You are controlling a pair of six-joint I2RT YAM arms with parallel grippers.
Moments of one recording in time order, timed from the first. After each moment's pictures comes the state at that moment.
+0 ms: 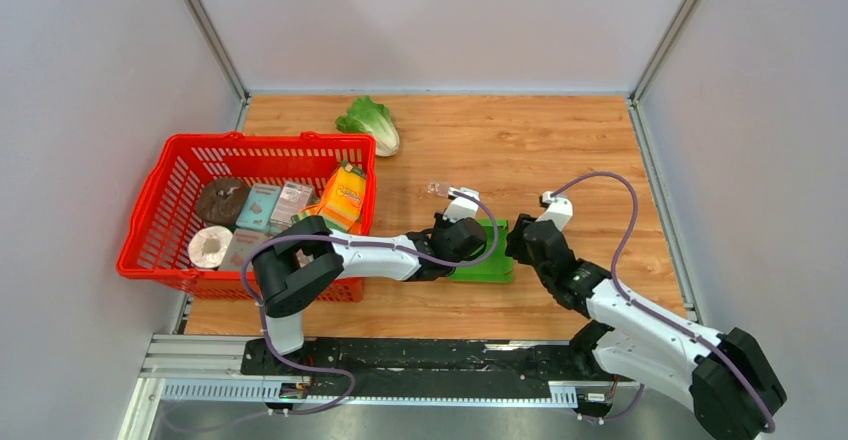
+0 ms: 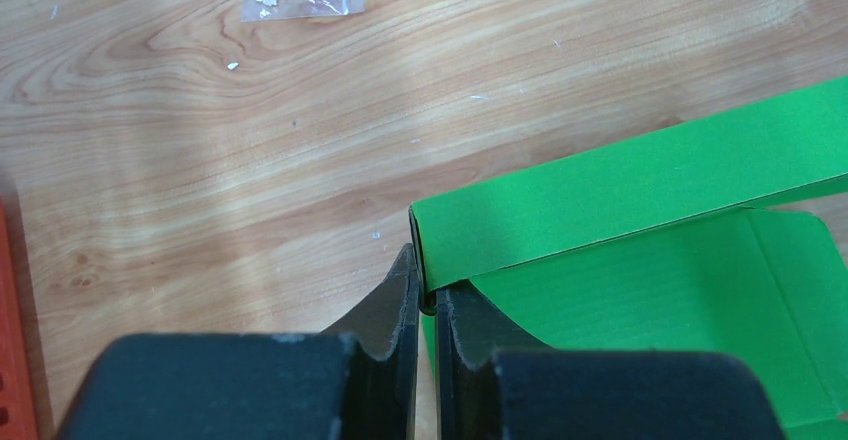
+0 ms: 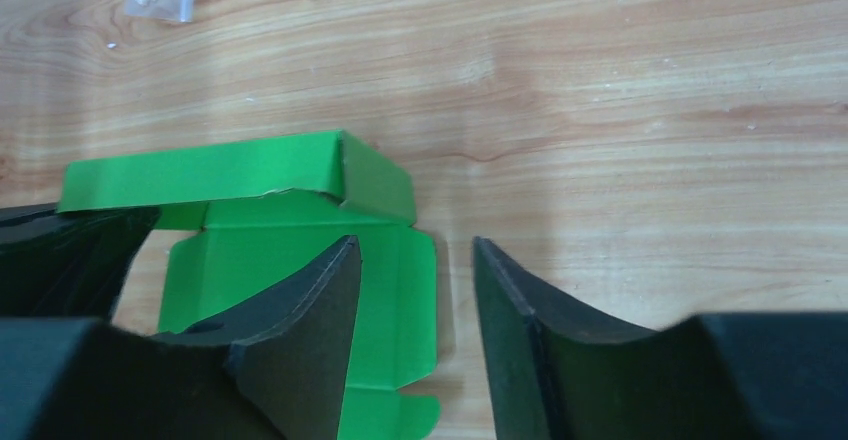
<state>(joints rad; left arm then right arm) -1.12 1.83 1.04 0.00 -0.71 -0.47 0.70 0.91 0.39 -0.10 0.48 0.64</state>
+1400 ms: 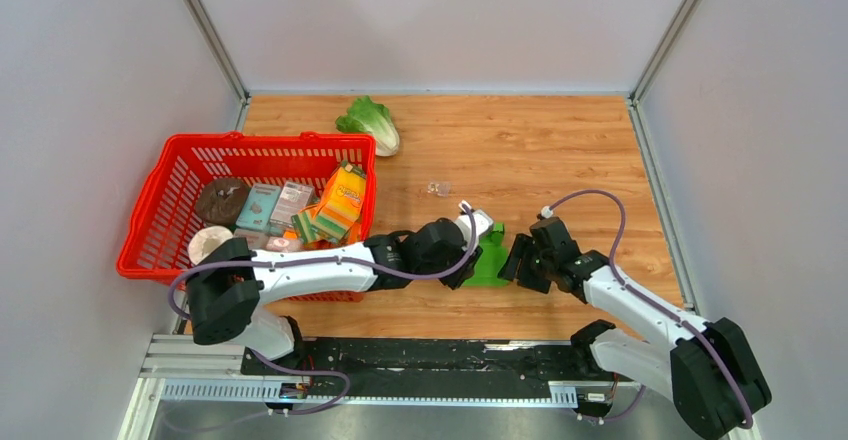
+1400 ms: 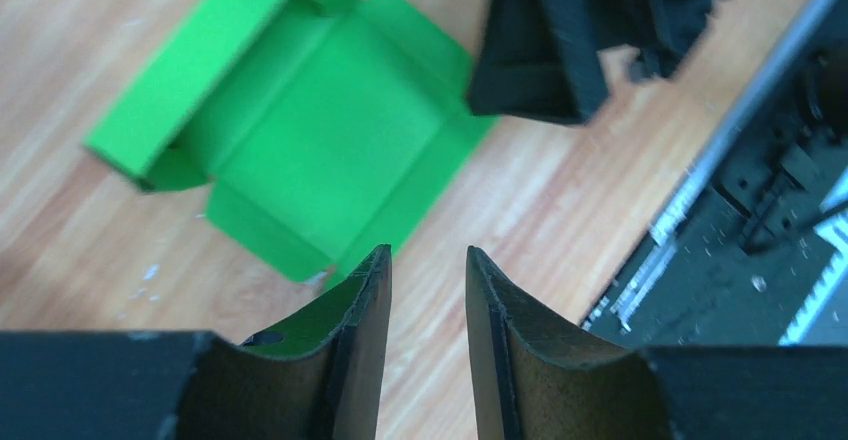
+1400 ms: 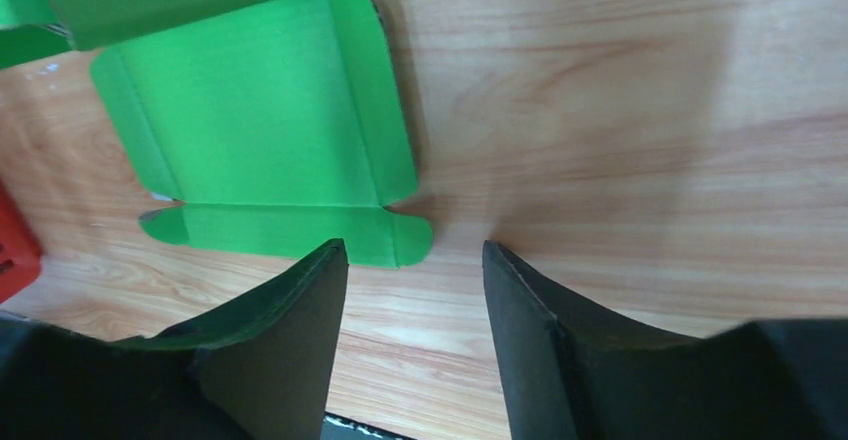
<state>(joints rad) -1.15 1.48 0.94 -0.13 -0.09 -0.29 0.50 1.02 0.42 -0.41 -0.06 0.79</state>
